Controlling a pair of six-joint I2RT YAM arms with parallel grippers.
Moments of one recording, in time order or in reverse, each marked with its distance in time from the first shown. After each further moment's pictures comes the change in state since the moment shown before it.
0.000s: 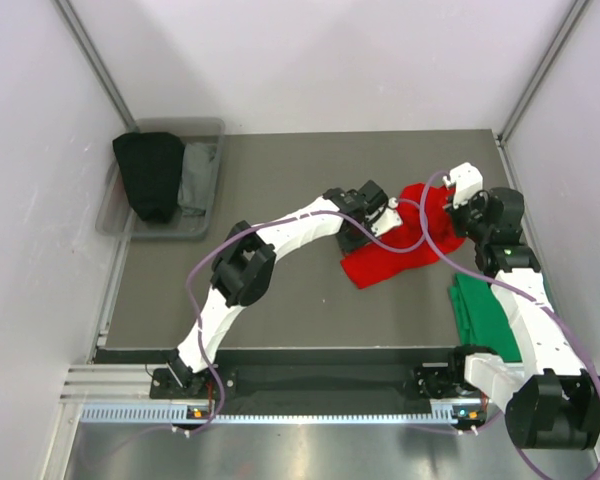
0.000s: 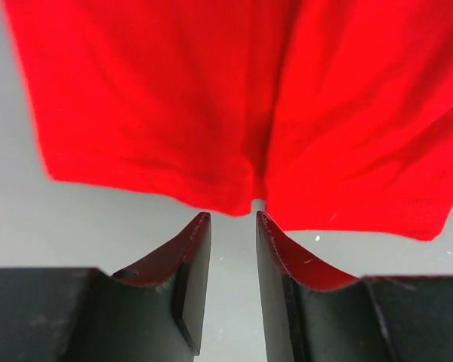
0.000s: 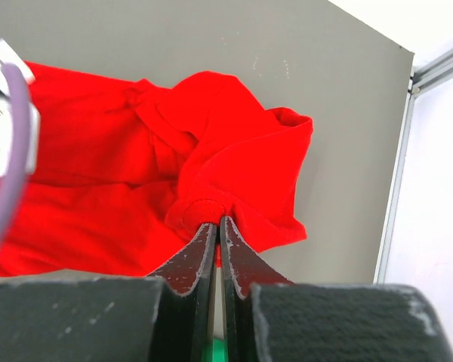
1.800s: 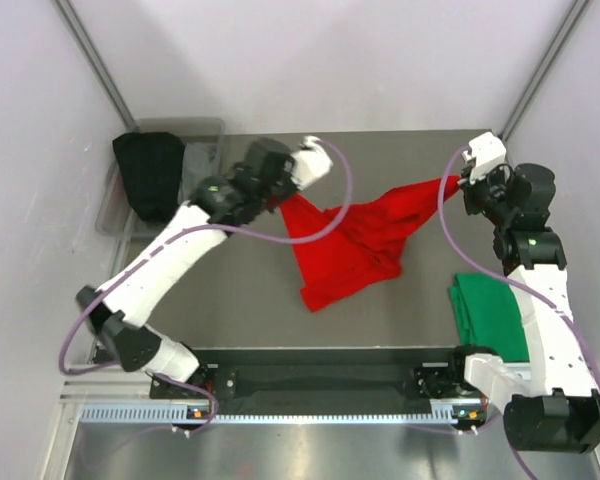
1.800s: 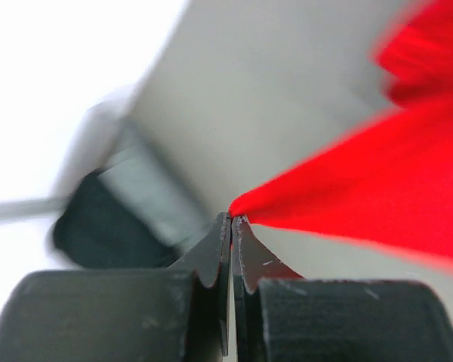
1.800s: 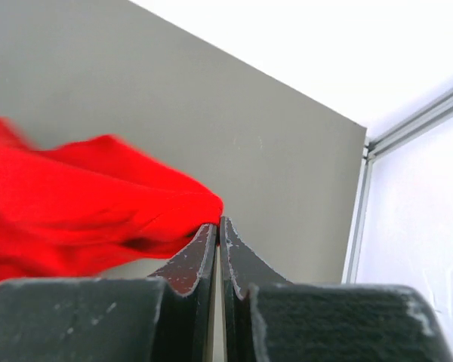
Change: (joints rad) left arm 0.137 -0.789 -0.348 0.069 -0.271 0.160; right arm -0.019 -0.007 0.270 -0.140 -0.082 0.017
